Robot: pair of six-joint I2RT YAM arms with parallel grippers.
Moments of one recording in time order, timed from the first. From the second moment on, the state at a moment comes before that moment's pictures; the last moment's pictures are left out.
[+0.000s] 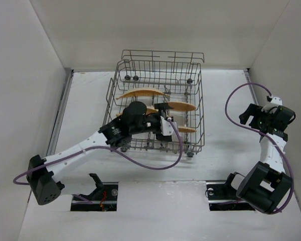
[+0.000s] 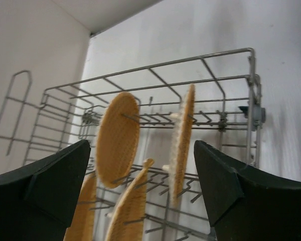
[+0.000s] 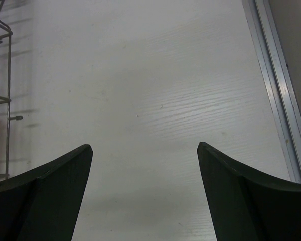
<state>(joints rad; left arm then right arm) -0.93 1.20 1.01 -0.09 0.35 0.71 -0.59 1.12 0.74 -0.21 -0.49 -0.05</state>
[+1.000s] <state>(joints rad) 0.28 1.49 1.17 -0.27 0.26 -0.08 -0.48 1.10 0.71 -0.22 -0.40 -0.13</state>
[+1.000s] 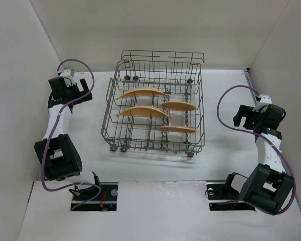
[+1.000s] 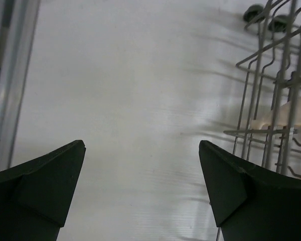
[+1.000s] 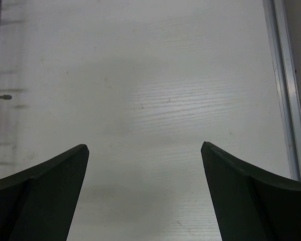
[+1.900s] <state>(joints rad) 0.31 1.65 0.95 -0.09 0.34 -0.05 -0.45 1.26 0.79 -0.27 -0.21 -0.11</state>
